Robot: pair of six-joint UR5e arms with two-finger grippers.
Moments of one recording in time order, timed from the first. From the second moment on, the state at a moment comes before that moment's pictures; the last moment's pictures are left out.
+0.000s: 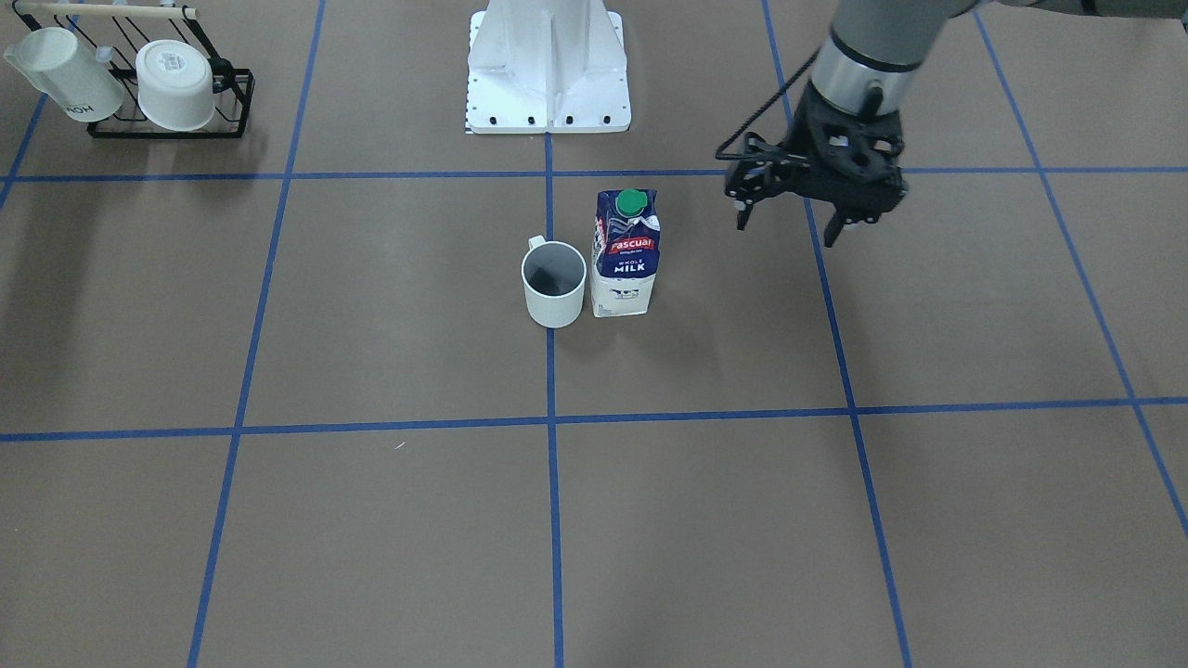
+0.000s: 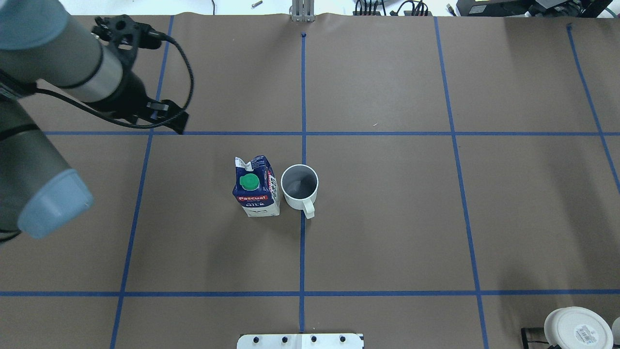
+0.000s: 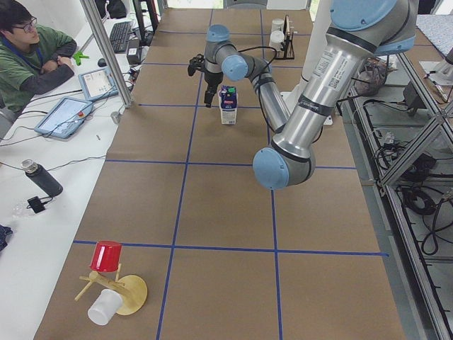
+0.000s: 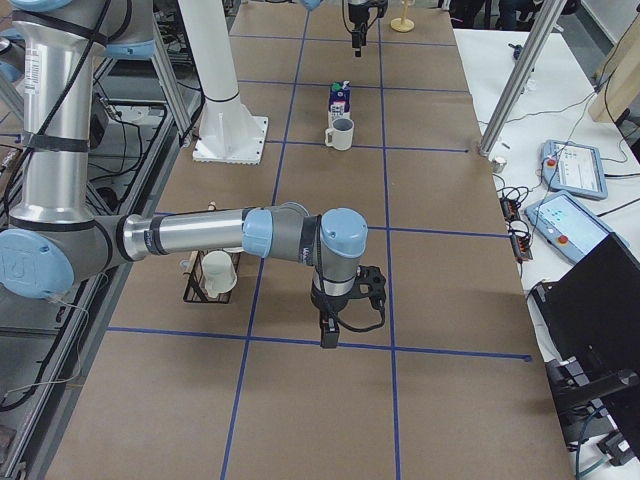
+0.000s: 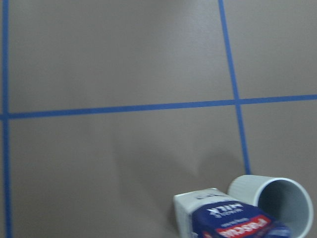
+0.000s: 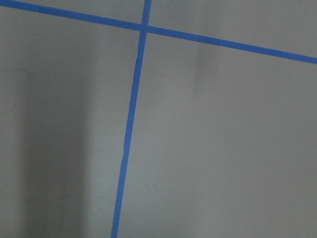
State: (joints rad) left arm -0.90 -2.02 -2.04 -1.38 -2.08 -0.63; right arm 1.59 -1.71 1.85 -1.83 2.20 -0.22
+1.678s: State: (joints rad) left arm -1.68 -1.55 -1.65 -1.44 -2.34 0.37; right arm 1.59 -1.71 1.82 -1.82 2.24 -0.22
